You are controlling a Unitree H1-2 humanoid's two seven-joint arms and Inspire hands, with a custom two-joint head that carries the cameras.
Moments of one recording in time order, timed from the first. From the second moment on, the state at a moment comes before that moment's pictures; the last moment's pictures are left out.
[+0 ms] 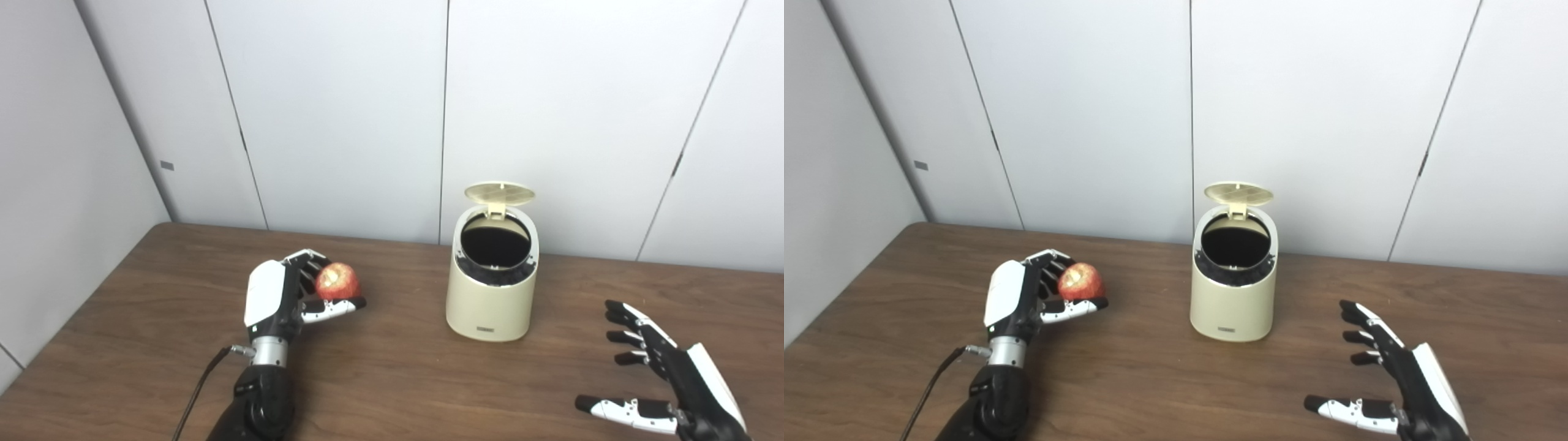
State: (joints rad) left arm -0.33 0.27 -0.08 0.32 0.59 -0.12 0.51; right arm -0.05 -0.23 0.06 -0.38 -0.38 0.25 0.13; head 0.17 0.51
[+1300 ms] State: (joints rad) left arm -0.52 0.04 -0.18 0.21 0.70 -0.19 0.43; right arm -0.05 -0.18 0.08 -0.32 -0.41 0.22 0.10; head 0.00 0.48
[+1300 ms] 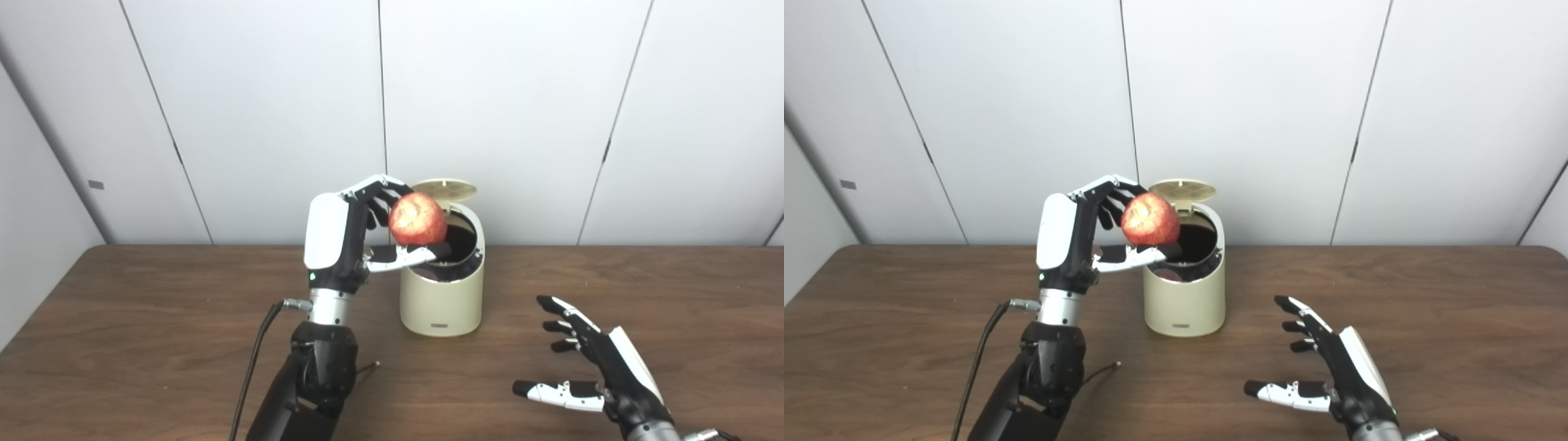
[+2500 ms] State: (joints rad) left arm -0.65 0.05 -0.25 0.56 0.65 -0.26 0.52; right arm -0.05 -0.17 0.08 -0.32 -0.42 0.22 0.10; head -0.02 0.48
